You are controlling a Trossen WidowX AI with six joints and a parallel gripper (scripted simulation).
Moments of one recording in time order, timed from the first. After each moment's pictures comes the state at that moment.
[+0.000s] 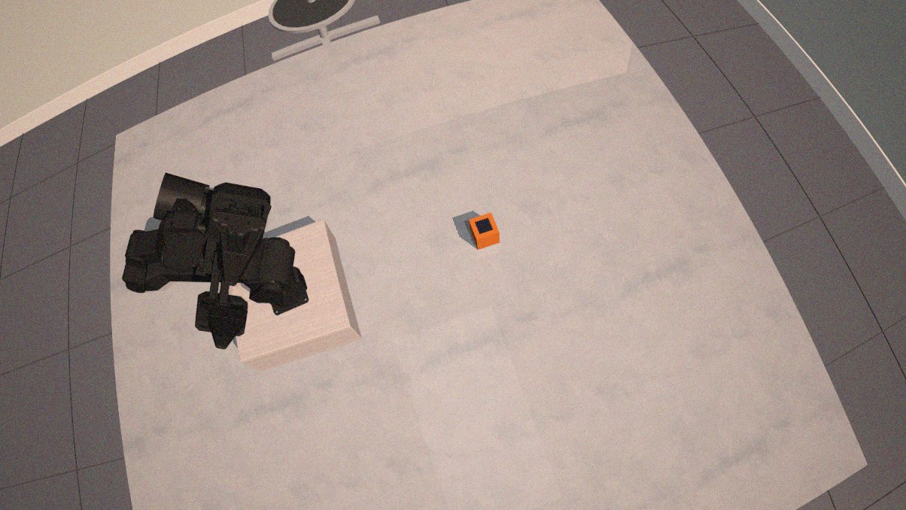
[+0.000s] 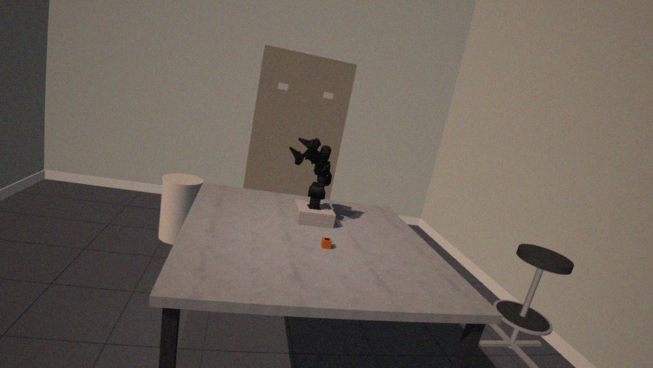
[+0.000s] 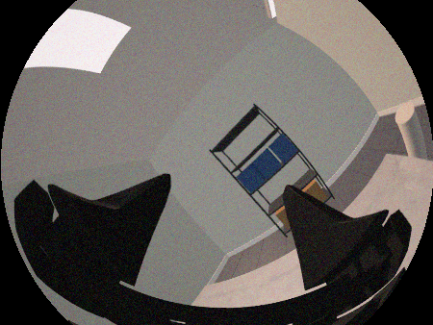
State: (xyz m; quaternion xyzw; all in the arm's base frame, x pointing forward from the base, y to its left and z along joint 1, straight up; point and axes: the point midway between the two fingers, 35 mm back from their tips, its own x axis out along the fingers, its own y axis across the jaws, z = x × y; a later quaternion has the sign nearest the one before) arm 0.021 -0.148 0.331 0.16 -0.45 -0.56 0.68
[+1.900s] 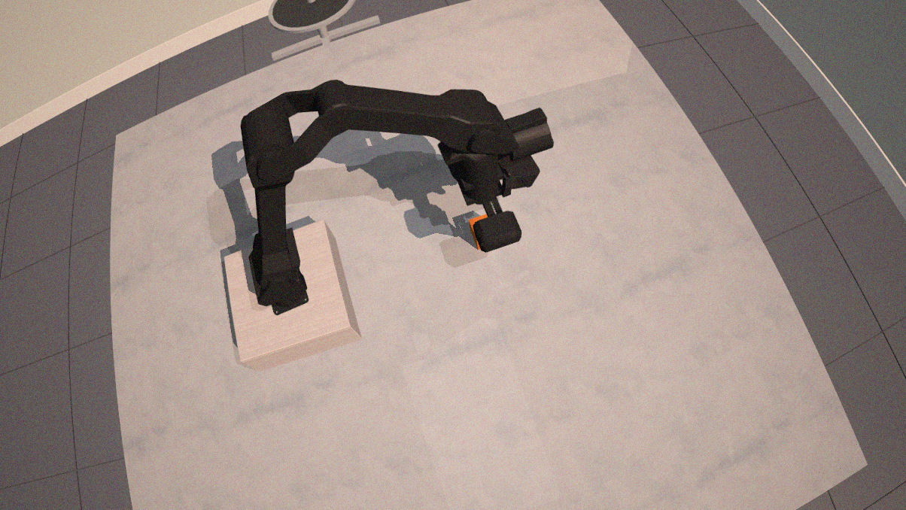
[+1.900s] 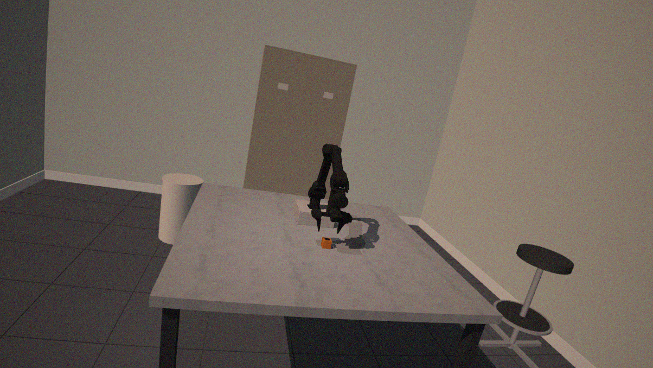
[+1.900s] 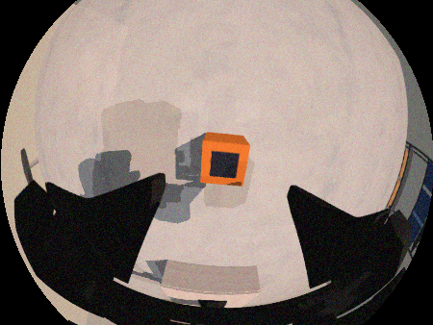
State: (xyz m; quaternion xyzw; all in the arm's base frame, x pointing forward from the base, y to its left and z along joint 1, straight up) arm 0.349 -0.014 0.042 0.03 0.70 -0.03 0.72
